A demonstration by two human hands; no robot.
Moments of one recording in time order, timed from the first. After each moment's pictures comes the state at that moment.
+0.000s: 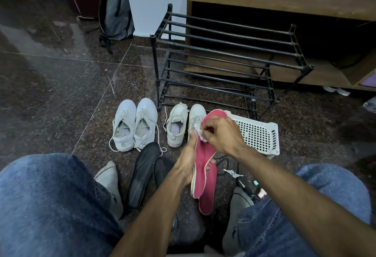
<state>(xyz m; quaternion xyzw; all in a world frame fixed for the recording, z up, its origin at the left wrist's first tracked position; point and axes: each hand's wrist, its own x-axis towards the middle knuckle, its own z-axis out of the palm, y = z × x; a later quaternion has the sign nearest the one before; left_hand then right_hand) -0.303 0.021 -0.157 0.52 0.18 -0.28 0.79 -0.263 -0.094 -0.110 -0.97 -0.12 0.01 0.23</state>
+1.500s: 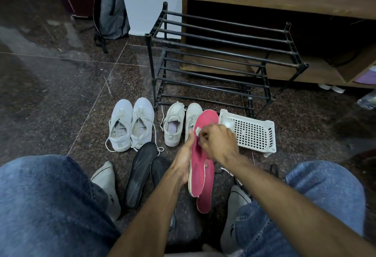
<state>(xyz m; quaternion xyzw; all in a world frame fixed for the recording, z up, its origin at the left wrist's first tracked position) -0.298 0.021 -0.188 0.46 0.18 -0.28 0.83 -0.284 -0.085 -0.116 -0.98 -0.04 0.04 0.18</state>
